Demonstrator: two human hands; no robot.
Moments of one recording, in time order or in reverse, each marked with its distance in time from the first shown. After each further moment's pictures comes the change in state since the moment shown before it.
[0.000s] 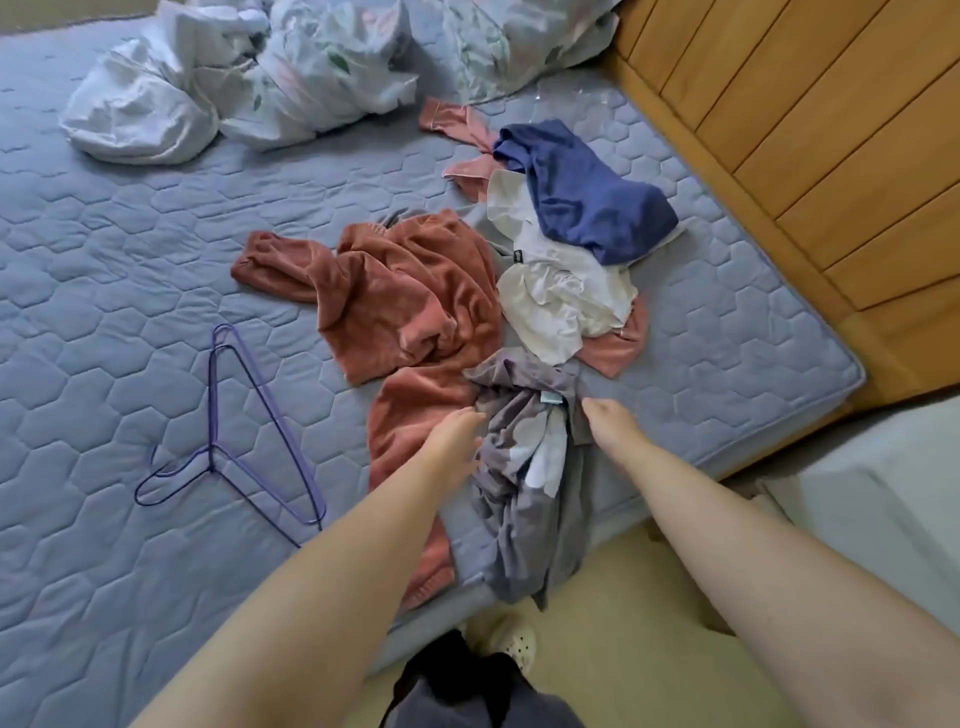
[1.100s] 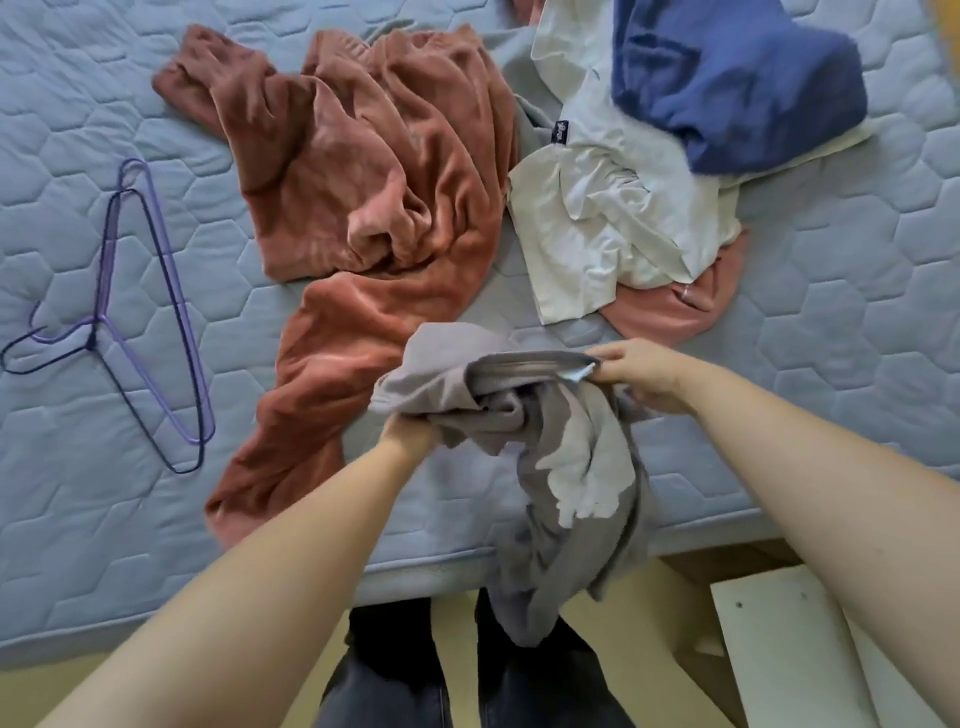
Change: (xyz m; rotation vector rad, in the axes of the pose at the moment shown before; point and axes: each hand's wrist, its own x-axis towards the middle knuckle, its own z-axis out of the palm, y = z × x) left_hand 0.186 -0.095 0.048 0.460 0.402 -0.223; right_hand 0.239 0.064 -0.032 -0.070 -0.832 -0.052
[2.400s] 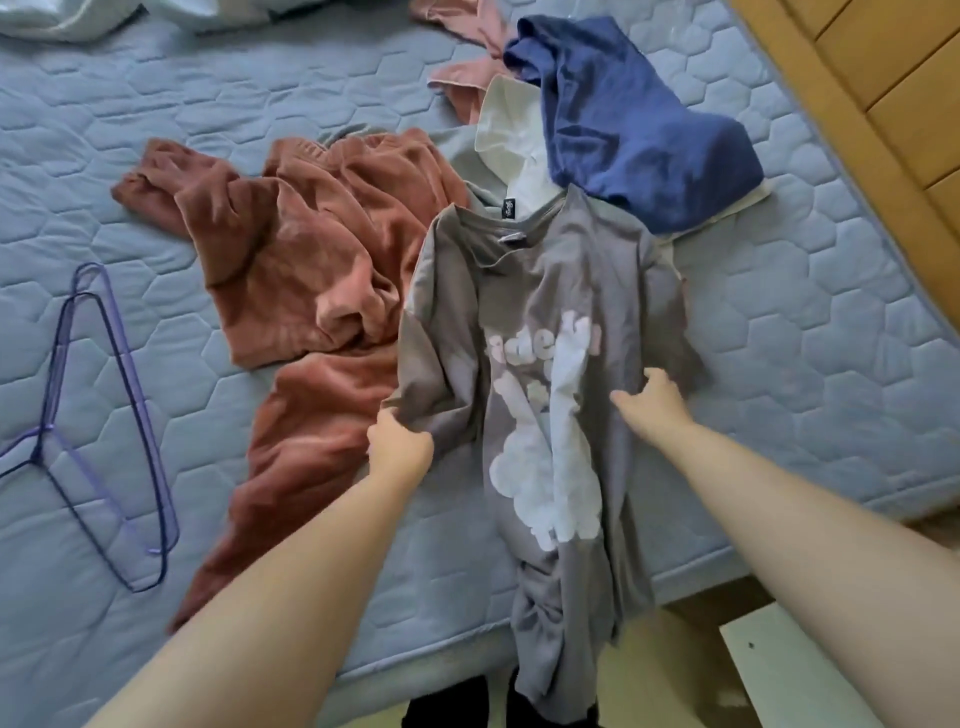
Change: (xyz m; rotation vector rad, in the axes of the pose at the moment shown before) left_hand 0.034 0.046 -0.011 -0.077 0.292 0.285; right_hand -0.001 0.009 -0.010 -0.155 0.817 0.157
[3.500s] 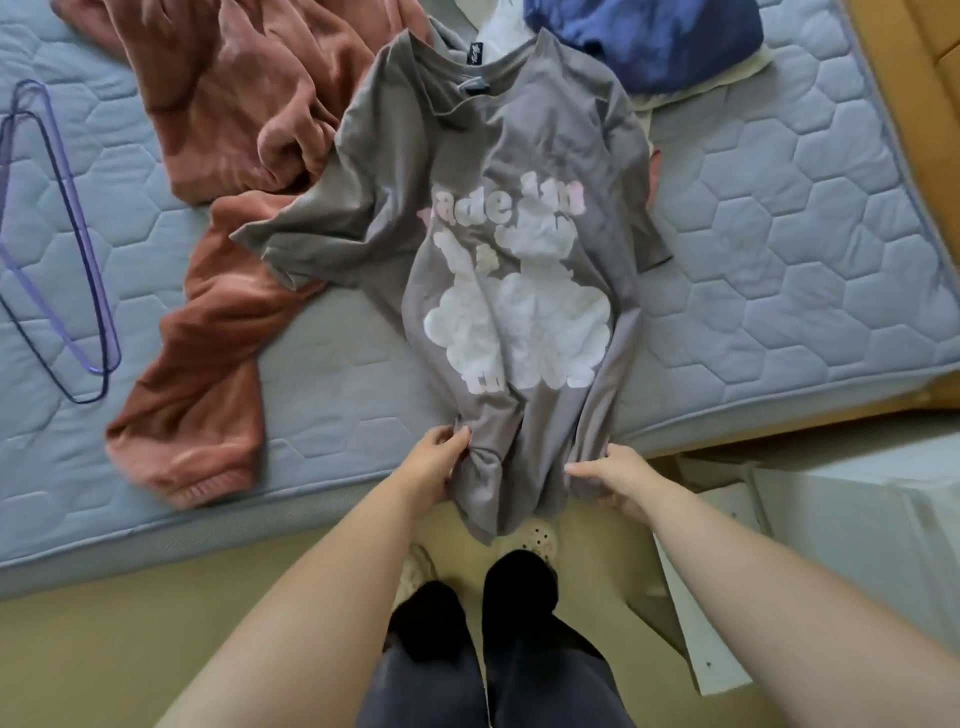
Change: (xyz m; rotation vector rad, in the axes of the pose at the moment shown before) left_hand -0.145 -0.122 0.129 -0.549 -0.549 -0.377; right_hand -0.073 0.232 0.048 0.302 -0.534 0.304
